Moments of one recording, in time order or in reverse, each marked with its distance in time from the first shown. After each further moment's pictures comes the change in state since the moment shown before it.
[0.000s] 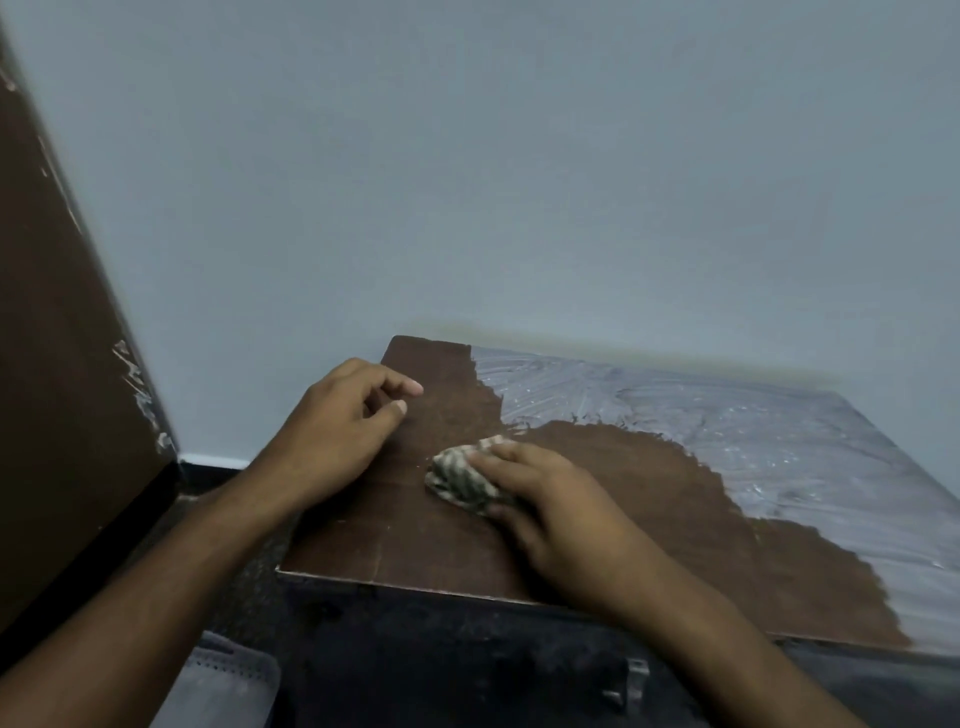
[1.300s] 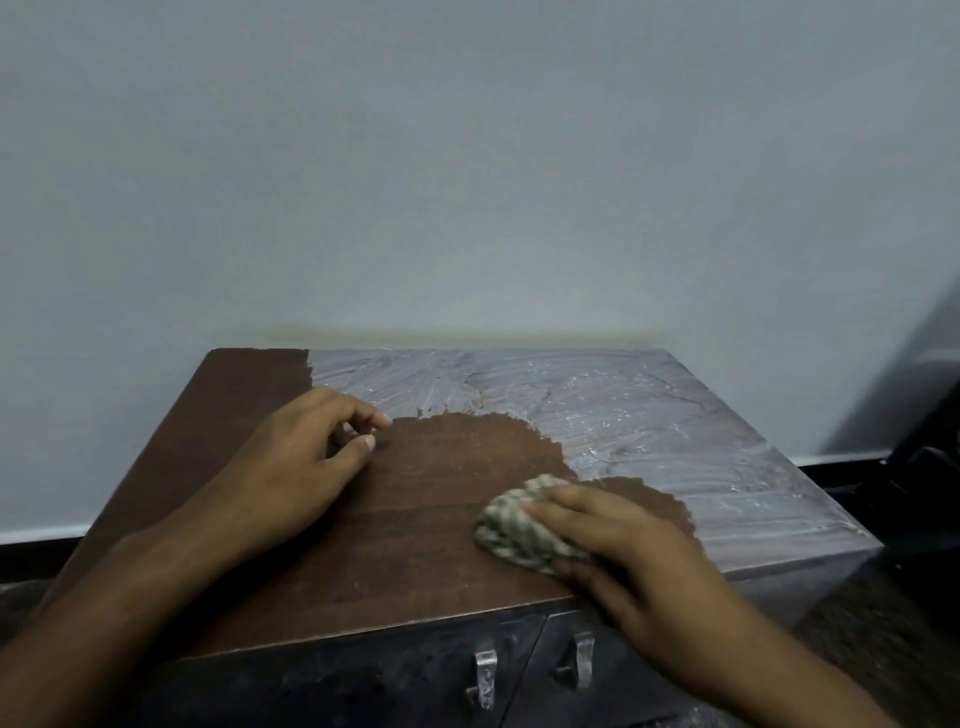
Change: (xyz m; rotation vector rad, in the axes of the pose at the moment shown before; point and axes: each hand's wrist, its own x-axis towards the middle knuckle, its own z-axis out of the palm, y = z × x) left_hand 0.012 0.061 0.080 0.060 -0.232 0.242; right_hand -0.139 0.076 -0.060 -0.059 0.115 0.203
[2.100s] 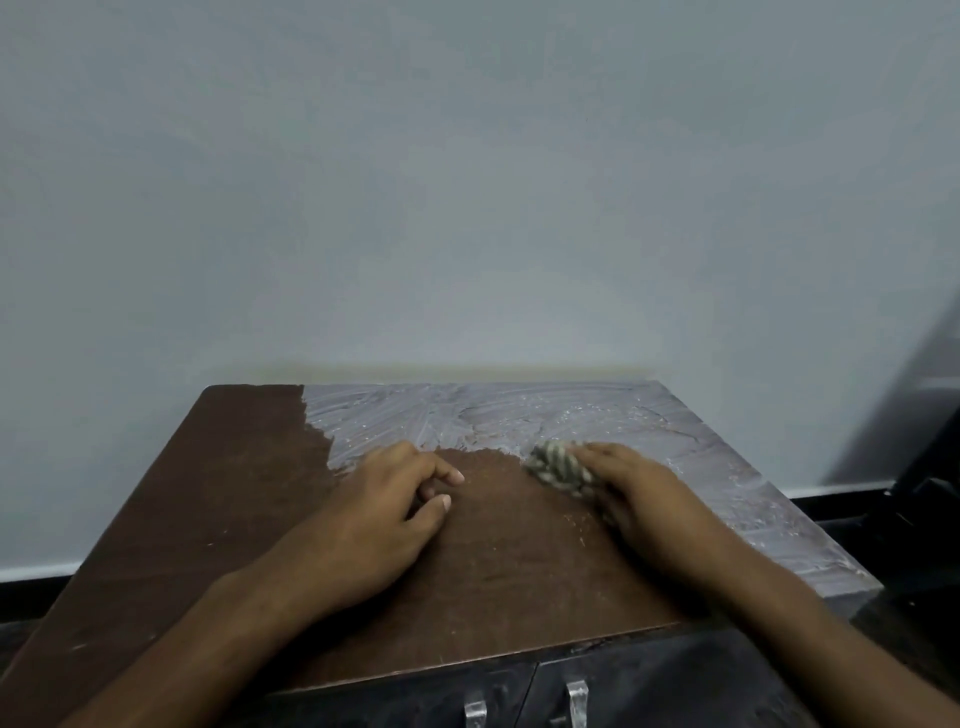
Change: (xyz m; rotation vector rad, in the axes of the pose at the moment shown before) left_hand 0.013 0.034 0.043 -0.021 -0.129 0.107; right_hand 0.054 0.069 -0.025 -0.169 0.018 0.199
